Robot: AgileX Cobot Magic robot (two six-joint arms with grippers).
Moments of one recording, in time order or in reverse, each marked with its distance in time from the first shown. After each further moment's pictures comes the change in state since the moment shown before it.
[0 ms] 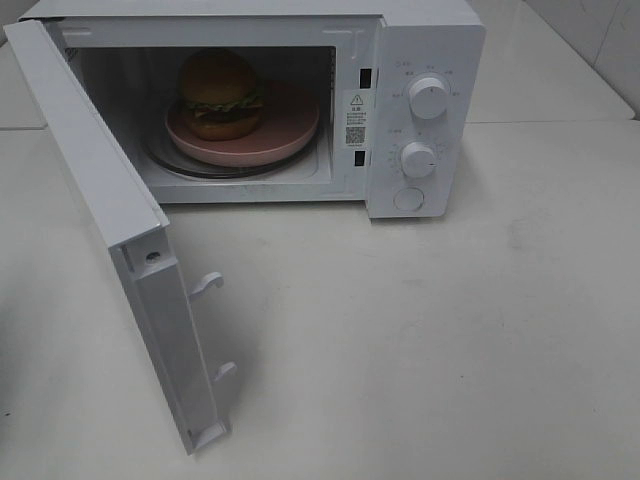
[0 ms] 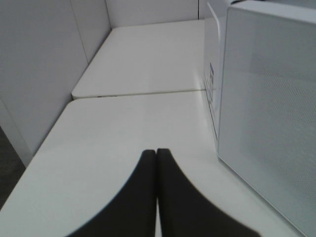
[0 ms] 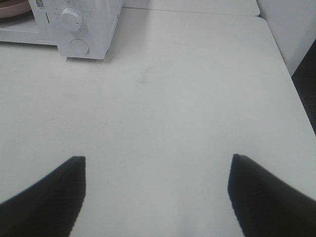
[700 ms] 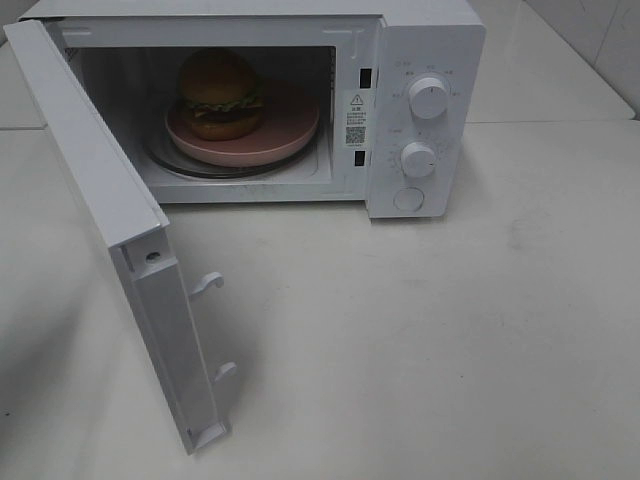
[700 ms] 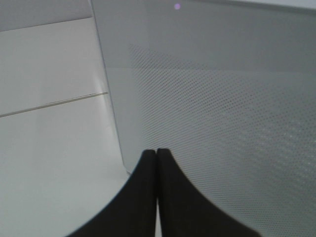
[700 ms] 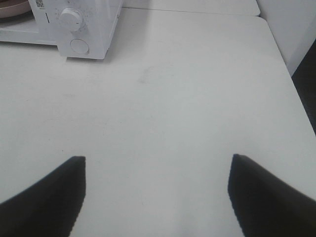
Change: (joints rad) left arm -0.001 0.428 -0.037 0.472 -0.451 -0.287; right arm 0.000 0.000 0.000 0.000 0.000 0.000
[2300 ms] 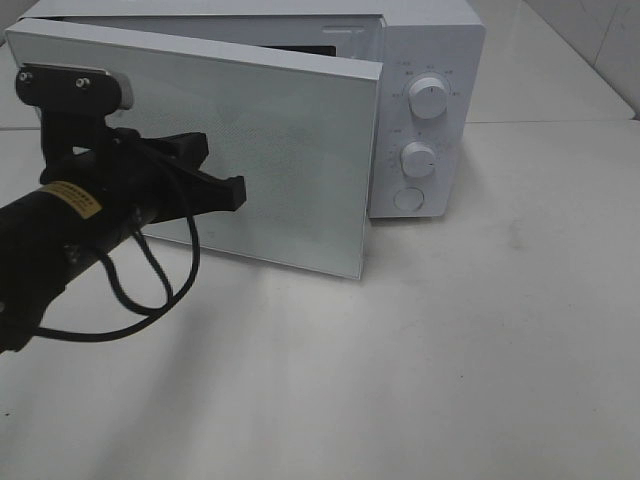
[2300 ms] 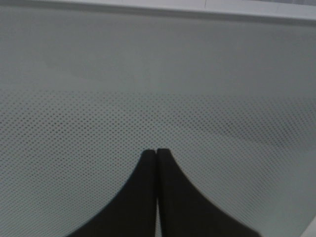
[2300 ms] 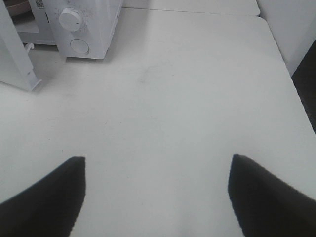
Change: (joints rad) left arm -0.808 0.493 -0.395 -0.942 -0.110 0.358; right arm 0.000 0.000 0.000 0.001 0.000 0.000
